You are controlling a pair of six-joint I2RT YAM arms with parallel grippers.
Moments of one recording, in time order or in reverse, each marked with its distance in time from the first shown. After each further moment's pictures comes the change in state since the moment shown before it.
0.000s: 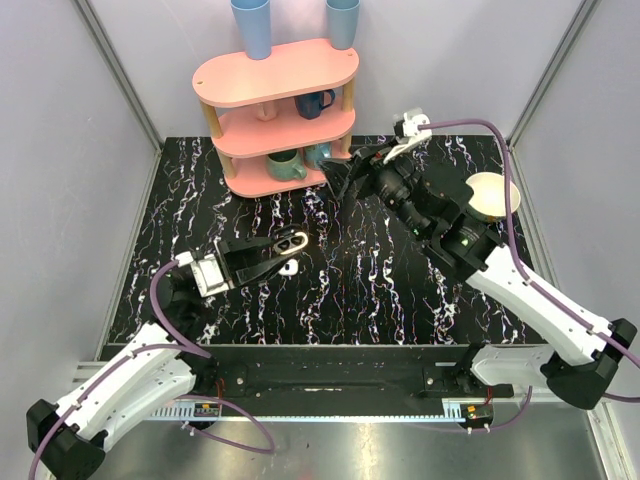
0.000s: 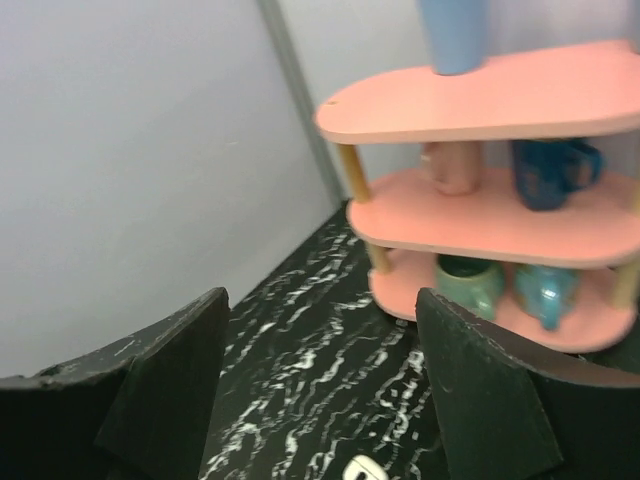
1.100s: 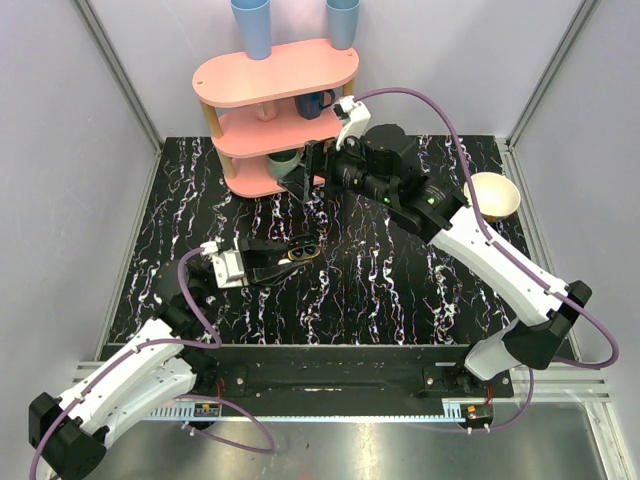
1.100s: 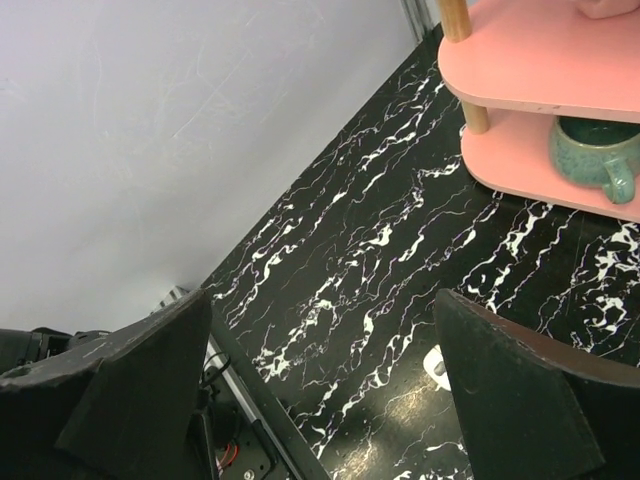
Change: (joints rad) left arm 0.000 0.037 0.008 -0.150 0.089 0.007; right arm -0.012 0.306 0.399 -0.420 -0.306 0.178
